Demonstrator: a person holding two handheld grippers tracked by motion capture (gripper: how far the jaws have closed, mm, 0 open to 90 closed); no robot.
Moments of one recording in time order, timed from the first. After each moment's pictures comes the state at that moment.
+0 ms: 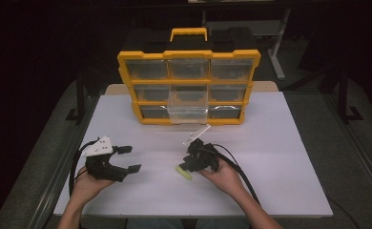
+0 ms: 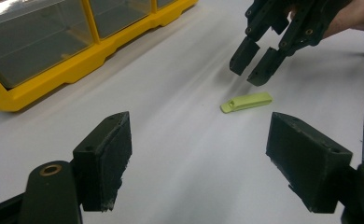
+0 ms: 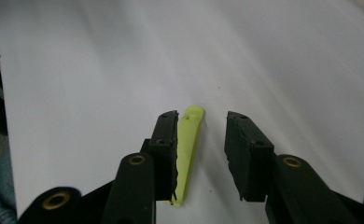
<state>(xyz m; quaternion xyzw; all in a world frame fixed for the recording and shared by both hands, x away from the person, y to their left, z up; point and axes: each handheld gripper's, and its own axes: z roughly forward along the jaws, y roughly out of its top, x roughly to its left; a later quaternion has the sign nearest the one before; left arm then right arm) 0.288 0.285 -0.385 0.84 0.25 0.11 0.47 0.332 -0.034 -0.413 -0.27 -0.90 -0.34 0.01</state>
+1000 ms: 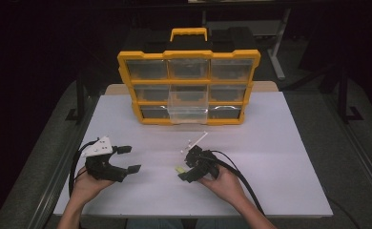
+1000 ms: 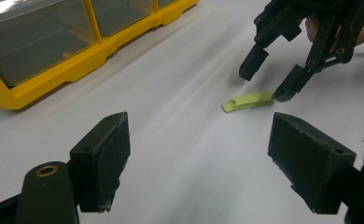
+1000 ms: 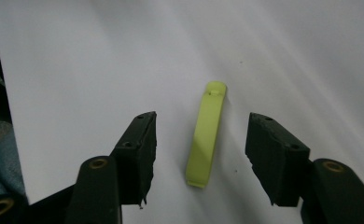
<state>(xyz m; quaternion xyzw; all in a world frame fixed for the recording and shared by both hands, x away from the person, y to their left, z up) 0.288 0.285 -0.386 0.84 0.25 0.11 0.47 0.314 -0.029 -0.420 -0.27 -0.91 -0.31 0.01</state>
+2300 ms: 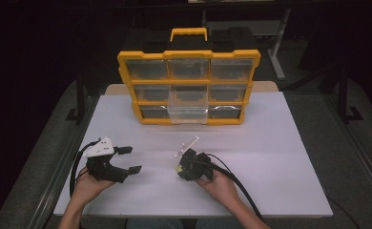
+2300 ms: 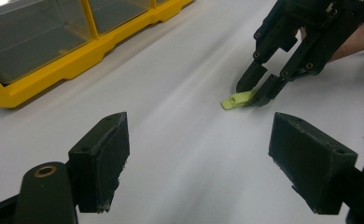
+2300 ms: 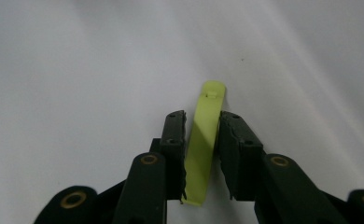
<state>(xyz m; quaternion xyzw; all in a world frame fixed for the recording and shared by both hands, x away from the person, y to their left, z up) 0.288 0.283 -0.389 0.84 0.25 0.11 0.47 0.313 -0.013 -0.432 -0.25 -0.92 -0.28 -0.03</state>
